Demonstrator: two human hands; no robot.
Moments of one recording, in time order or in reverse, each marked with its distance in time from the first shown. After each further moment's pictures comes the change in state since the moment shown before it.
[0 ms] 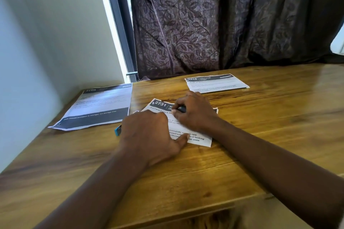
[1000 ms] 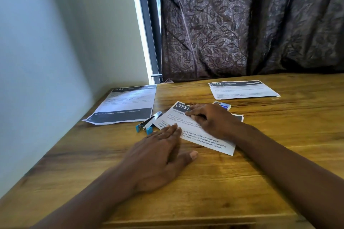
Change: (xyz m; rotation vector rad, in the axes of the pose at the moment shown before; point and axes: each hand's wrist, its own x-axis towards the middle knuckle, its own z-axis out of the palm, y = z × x) left_hand -0.040 -0.035 0.008 -0.346 -0.399 0.103; right_hand 0.009 0.005 0.001 0.106 -0.223 -0.181
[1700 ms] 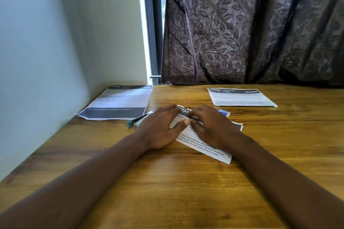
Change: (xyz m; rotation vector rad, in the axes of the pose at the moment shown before) left_hand 0.097 -0.041 0.008 -0.171 0.253 0.040; right_hand -0.002 -0.002 0.004 -0.207 0.049 -0.003
